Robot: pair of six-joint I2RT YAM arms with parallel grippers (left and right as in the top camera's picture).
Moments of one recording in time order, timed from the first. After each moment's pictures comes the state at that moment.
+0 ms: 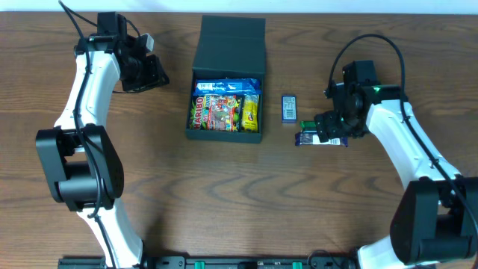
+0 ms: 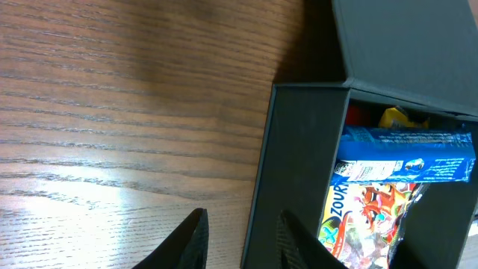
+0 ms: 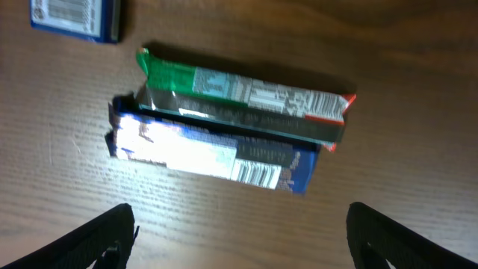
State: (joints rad) left arm 0.06 2.05 1.72 -0.96 0.41 -0.12; right arm 0.08 1.70 1.22 -0.90 0.00 -0.10
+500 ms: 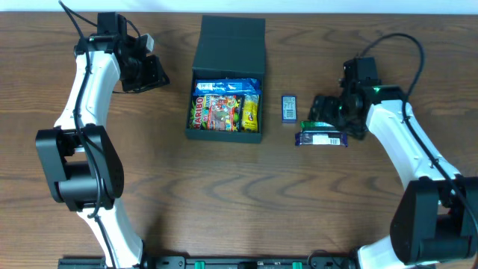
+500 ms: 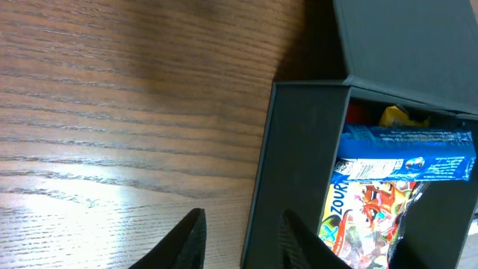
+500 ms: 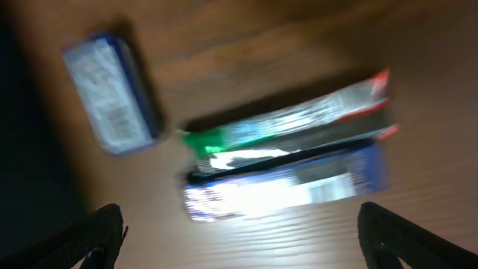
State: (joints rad) left arm 0.06 2.05 1.72 -0.97 0.41 -0.12; right arm 0.08 1.70 1.21 -0.79 -0.14 0.57
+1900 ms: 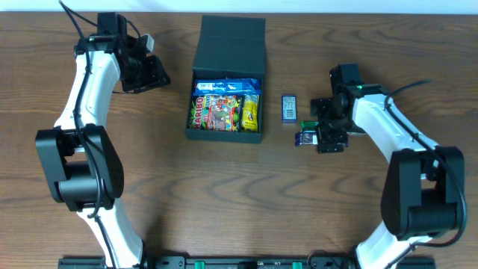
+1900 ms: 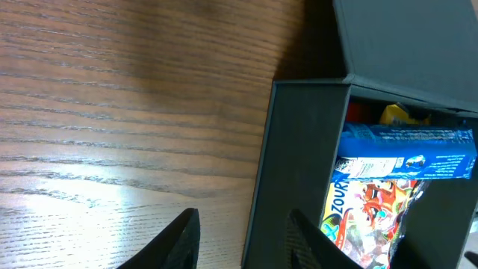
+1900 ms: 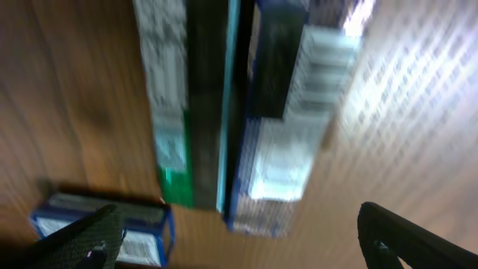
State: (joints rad) left arm 0.06 2.05 1.72 -0.97 0.41 -0.11; right arm 0.10 1.85 1.21 -0.79 -0.16 1.61
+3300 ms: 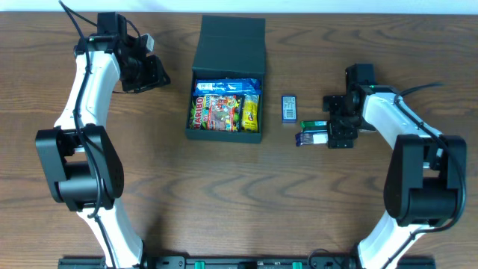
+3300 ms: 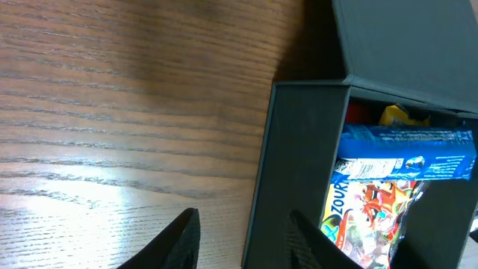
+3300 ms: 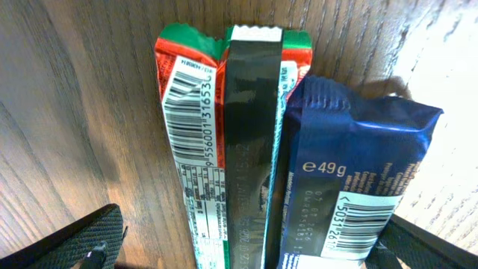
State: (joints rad) left arm 0.06 2.05 1.72 -0.97 0.41 -0.11; right arm 0.00 1.94 1.22 -0.69 -0.16 1.55
